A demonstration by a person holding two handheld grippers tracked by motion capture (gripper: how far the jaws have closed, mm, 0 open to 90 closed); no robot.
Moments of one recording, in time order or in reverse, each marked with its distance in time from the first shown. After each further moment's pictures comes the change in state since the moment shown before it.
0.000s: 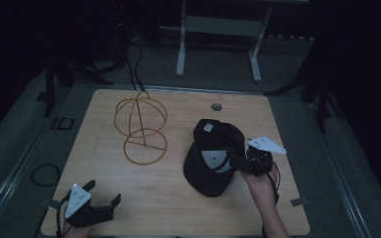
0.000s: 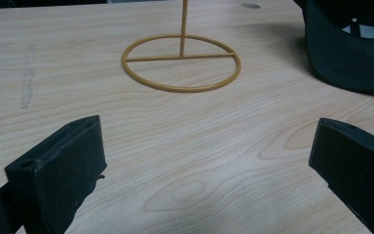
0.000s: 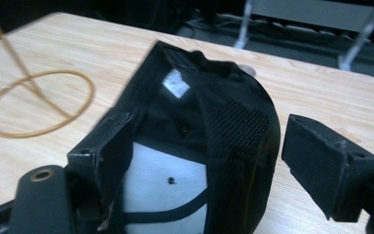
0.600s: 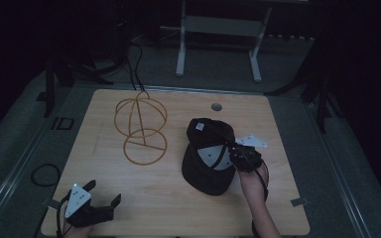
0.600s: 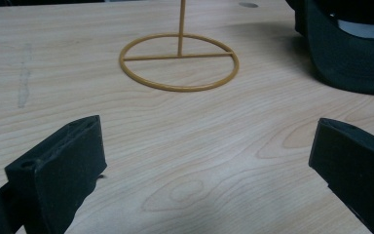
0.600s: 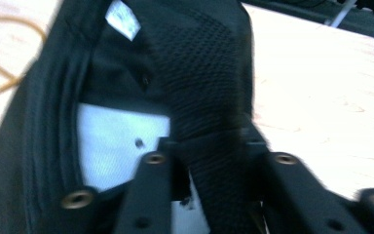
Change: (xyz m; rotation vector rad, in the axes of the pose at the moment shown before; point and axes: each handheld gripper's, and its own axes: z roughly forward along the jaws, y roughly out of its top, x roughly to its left) left arm 0.000 0.000 0.001 0.004 -0.012 0.000; right arm 0.004 -0.014 0.042 0.155 -0.068 -0.048
